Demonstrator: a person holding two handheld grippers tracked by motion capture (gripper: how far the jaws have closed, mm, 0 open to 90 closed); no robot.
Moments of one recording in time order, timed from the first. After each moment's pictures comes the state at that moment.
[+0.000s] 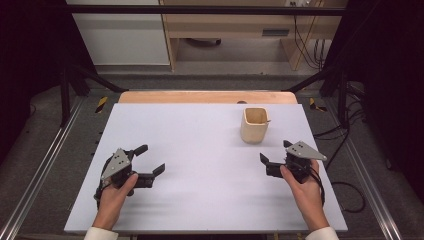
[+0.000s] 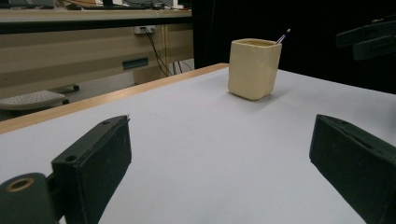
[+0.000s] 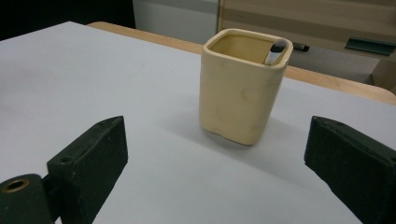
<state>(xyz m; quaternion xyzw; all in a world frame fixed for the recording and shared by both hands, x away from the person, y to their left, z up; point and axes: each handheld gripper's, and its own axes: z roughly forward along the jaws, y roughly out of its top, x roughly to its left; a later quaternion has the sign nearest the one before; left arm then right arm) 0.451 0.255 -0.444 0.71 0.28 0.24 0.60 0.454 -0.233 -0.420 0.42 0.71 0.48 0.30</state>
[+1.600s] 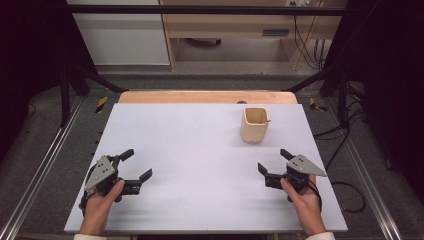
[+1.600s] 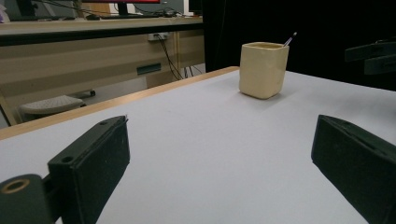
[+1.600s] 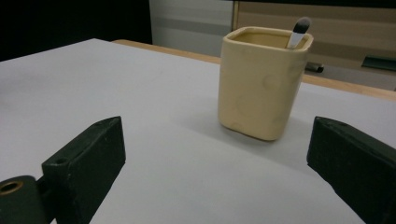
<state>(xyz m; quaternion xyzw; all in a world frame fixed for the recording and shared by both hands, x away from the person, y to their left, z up) 0.426 0.287 -0.441 0.70 0.28 0.27 0.60 0.437 -0.236 -0.454 0.39 0.68 0.53 0.30</state>
